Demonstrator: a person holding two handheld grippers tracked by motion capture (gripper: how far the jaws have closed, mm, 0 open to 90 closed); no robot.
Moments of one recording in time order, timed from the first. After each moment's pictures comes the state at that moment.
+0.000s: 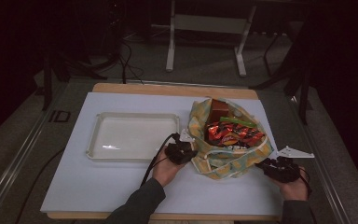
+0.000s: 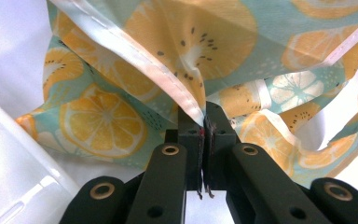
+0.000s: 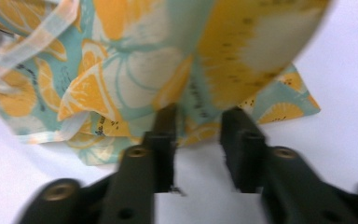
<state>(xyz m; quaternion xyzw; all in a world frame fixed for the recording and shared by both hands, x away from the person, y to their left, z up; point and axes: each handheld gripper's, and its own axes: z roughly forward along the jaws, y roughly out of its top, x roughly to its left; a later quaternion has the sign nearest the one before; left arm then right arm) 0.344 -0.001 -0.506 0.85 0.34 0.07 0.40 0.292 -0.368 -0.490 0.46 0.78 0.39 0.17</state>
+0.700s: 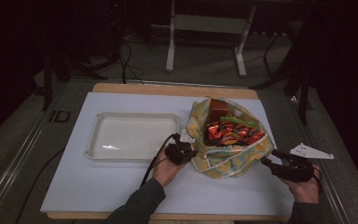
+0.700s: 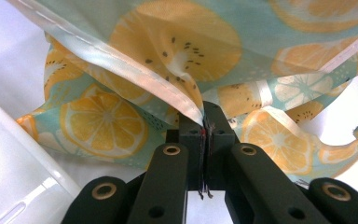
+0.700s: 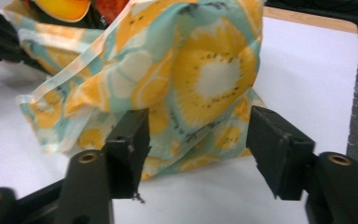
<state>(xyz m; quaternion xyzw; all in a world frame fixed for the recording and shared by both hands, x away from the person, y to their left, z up) 0.345 -0.002 -0.507 0.85 0.34 0.07 0.39 0.280 -0.375 -0.451 0.44 0.76 0.43 0.21</state>
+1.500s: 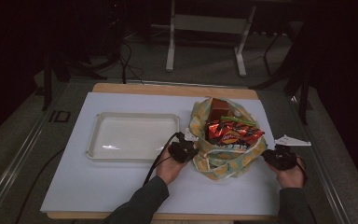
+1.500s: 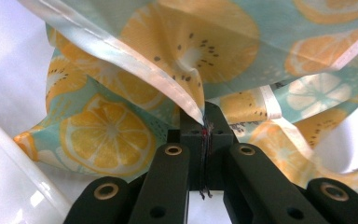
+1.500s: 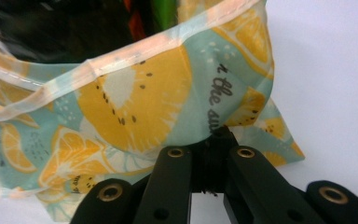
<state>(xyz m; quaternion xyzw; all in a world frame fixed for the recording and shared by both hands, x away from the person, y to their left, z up) 0.353 -0.015 -0.512 0.85 0.35 0.09 0.37 0.330 -0.365 -0.490 0.46 0.77 0.40 0.18</state>
